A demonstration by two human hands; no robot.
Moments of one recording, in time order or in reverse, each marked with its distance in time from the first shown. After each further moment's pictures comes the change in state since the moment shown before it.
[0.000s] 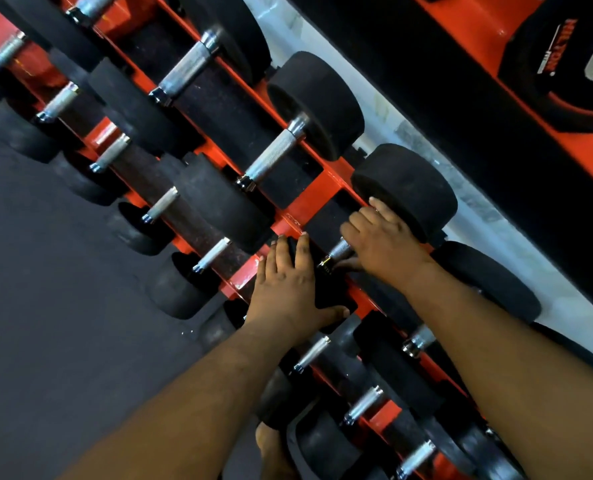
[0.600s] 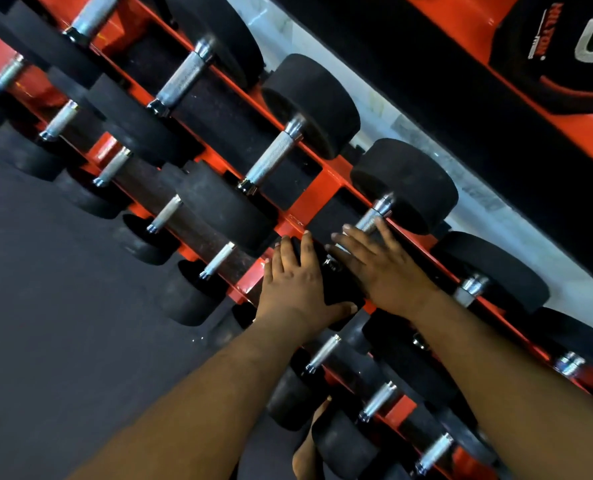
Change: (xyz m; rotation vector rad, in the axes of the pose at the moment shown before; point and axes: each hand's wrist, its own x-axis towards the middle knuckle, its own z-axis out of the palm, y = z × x) left_hand 0.000 0.003 -0.005 -0.005 -0.032 -0.011; right_hand -0.045 -0.035 0.013 0.091 0.053 -0.069
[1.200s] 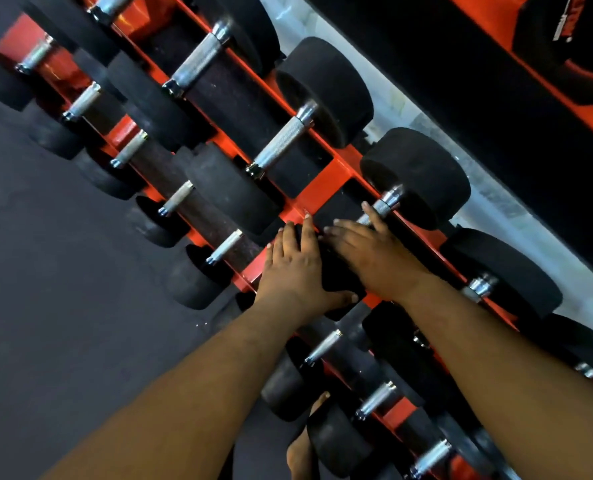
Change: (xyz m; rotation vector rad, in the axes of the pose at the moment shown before) left_hand 0.002 -0.002 0.008 -0.035 0.034 -0.009; right_hand 0.023 0.003 0.005 0.141 0.174 -0.097
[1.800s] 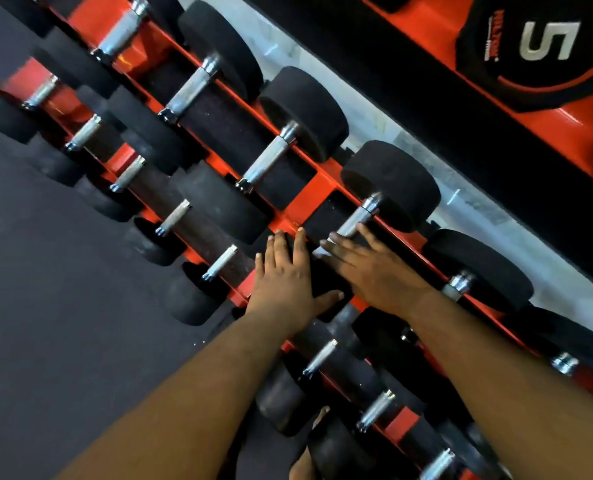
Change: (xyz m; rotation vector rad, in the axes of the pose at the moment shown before) left_hand -0.010 0.001 0.011 0.156 0.087 0.044; right_hand -0.033 -0.006 -0.016 -0.137 -0.128 -0.055
